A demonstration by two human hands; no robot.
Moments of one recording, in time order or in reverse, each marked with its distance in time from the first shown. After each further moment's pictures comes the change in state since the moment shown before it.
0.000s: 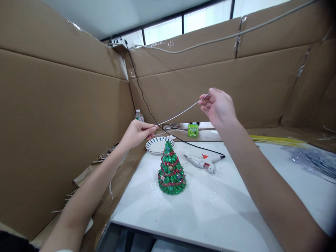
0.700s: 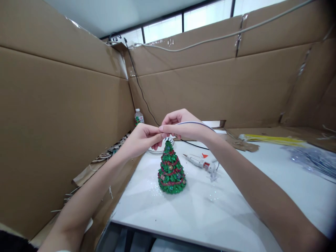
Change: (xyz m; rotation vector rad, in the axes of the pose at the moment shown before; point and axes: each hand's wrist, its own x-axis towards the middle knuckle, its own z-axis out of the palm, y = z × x) left_hand -0.023 0.048 0.013 -0.087 -0.184 0.002; right_hand -0.056 0.016 0.040 -0.631 -0.890 -0.016
